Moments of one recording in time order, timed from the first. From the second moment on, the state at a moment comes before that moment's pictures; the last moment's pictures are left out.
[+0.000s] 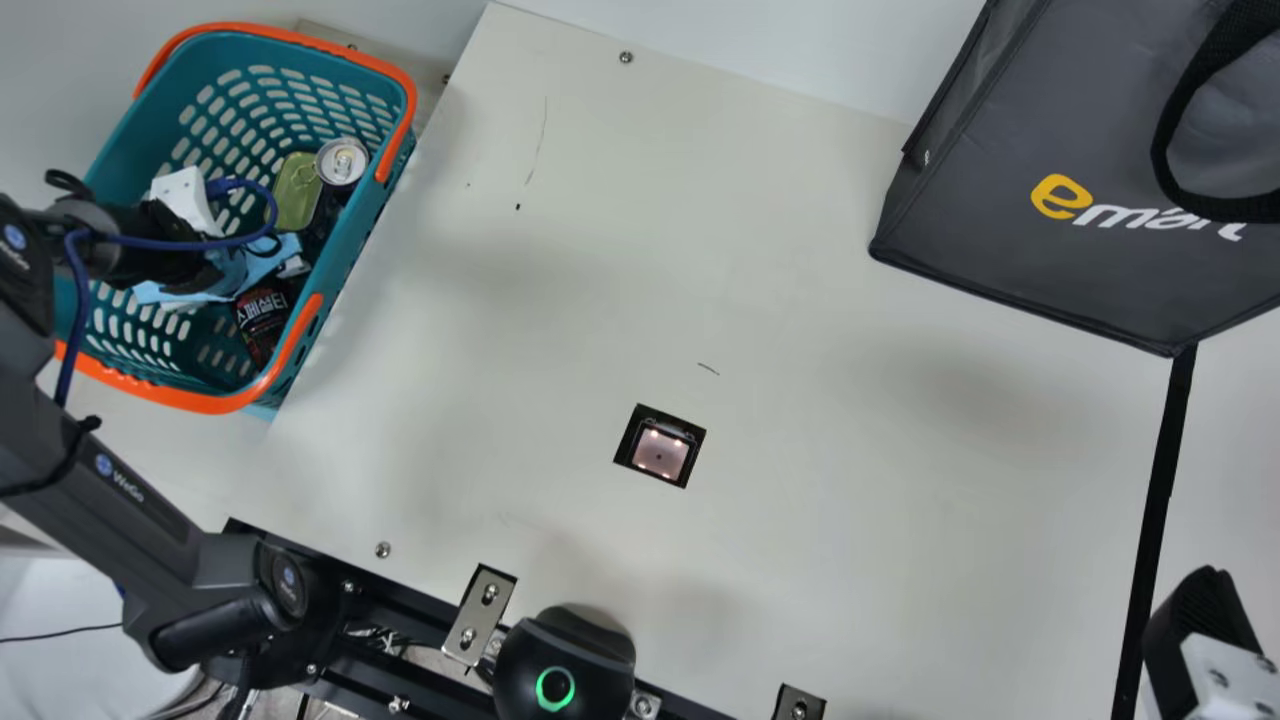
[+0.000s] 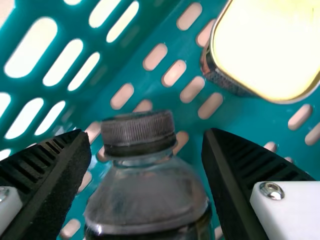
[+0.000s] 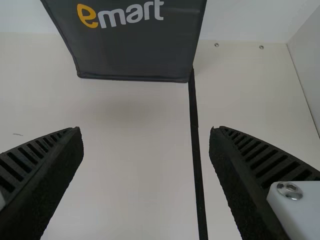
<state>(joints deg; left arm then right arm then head) 39.0 121.6 -53.6 -7.8 9.3 6.0 0.7 42.6 -69.8 -0.7 69.5 -2.3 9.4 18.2</state>
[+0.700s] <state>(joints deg) 37.0 117.8 -53.5 -12.6 11.9 7.2 0.7 42.6 -69.8 -0.7 69.5 -2.3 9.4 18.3</state>
